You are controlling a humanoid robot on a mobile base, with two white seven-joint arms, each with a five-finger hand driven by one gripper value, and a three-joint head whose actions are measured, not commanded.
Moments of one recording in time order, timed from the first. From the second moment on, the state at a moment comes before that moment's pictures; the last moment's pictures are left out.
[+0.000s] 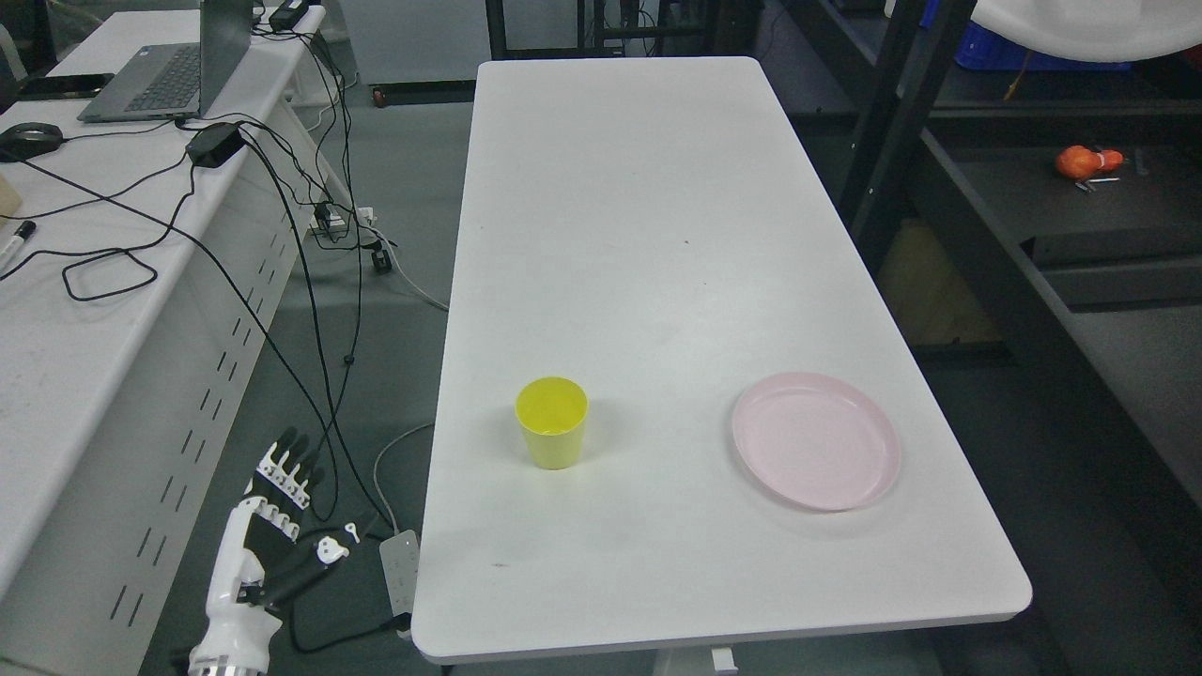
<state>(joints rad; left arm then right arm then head) 0.15 0.03 0.15 -1.77 0.27 -0.12 -0.11 0.00 0.00 0.00 -0.24 0.00 0.09 -0.12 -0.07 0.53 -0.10</state>
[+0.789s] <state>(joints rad) -0.01 0.05 0.18 -1.65 0.35 -0.13 -0.19 0.00 0.00 0.00 -0.24 0.00 0.09 -0.12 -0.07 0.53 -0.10</state>
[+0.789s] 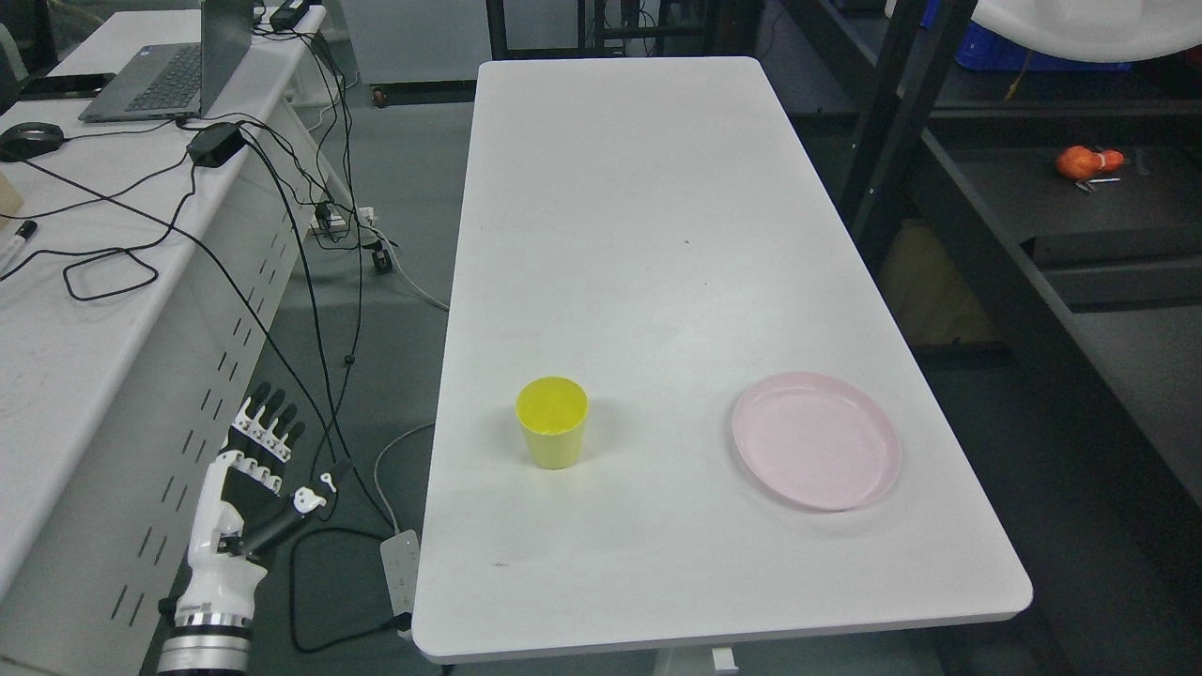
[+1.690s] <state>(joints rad) -0.32 0.10 0.05 -1.32 0.34 -0.10 -0.39 0.00 0.00 0.00 -0.24 0.00 0.09 -0.12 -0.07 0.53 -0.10</state>
